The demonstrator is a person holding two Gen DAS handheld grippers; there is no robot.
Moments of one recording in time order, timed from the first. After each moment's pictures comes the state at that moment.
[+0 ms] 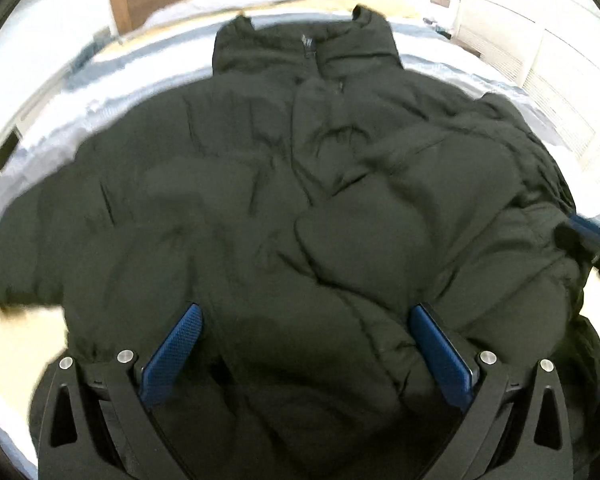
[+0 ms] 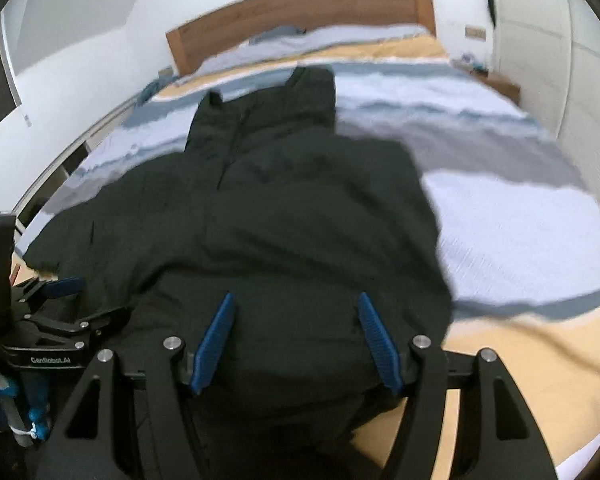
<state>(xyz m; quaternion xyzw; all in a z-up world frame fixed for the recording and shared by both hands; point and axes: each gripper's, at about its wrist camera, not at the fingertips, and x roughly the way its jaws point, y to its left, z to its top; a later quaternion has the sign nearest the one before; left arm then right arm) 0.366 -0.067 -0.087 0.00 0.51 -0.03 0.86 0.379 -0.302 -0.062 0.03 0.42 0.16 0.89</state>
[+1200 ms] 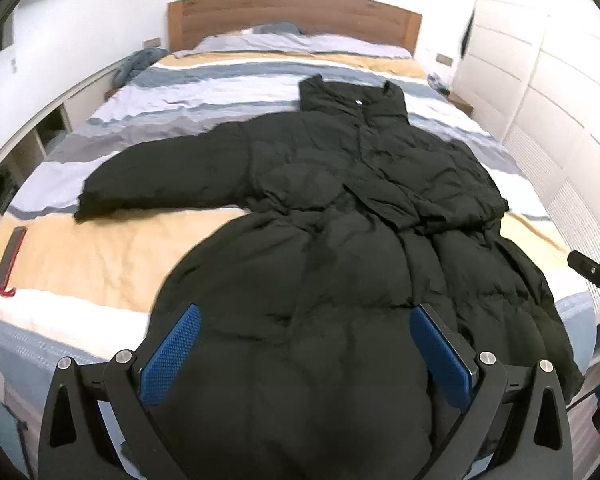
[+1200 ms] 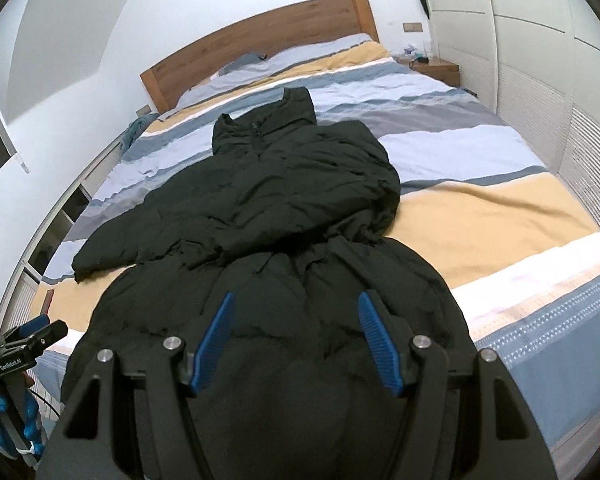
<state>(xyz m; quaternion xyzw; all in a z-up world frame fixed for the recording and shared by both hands) 0.116 0.063 0.027 -0.04 0.43 -0.01 0.90 0.149 -0.289 0.020 0.12 0.39 0.09 0.91</state>
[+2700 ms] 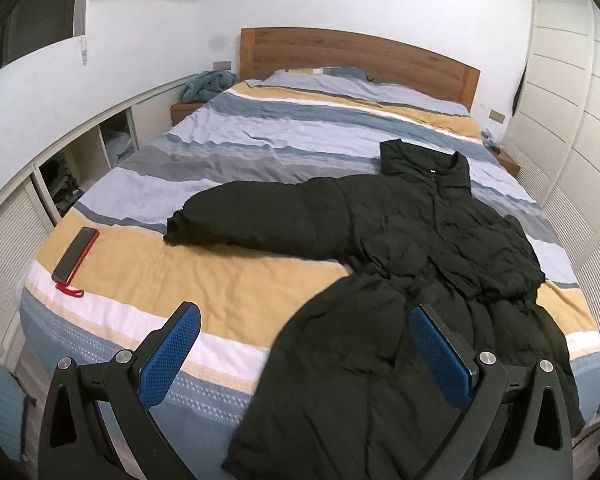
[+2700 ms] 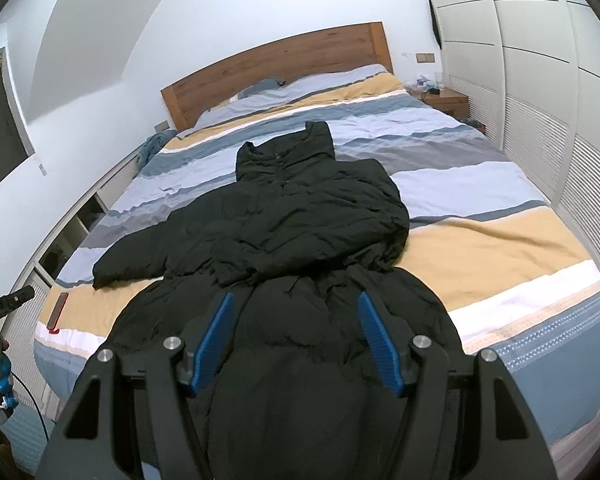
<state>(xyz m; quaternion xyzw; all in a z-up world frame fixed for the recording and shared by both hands) 0.097 0.169 0.088 -0.07 0.37 0.08 0.92 0.122 -0.279 0.061 0.11 0.34 0.11 0.93</state>
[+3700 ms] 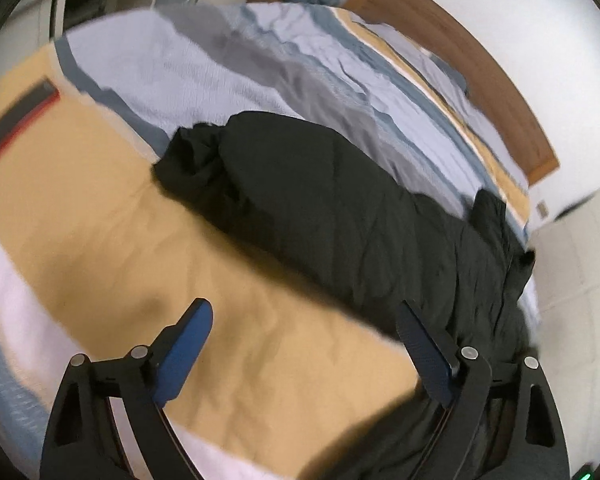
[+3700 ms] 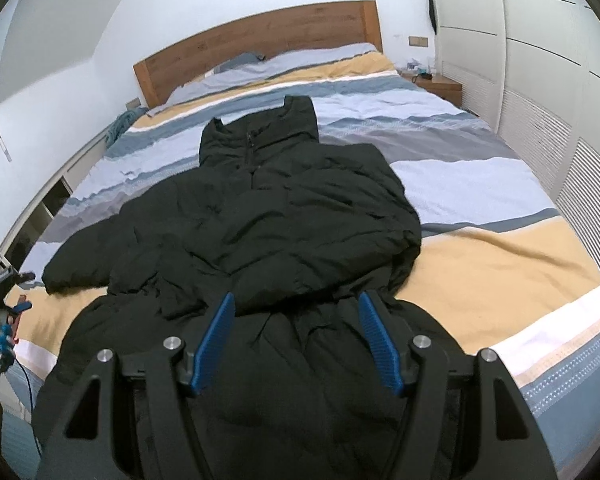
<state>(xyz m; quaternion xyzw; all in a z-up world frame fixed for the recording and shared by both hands) 0.256 0.376 -0.053 -0.36 0.42 0.11 0.82 0.232 -0.250 0.012 0.07 0.39 0.07 0.92</state>
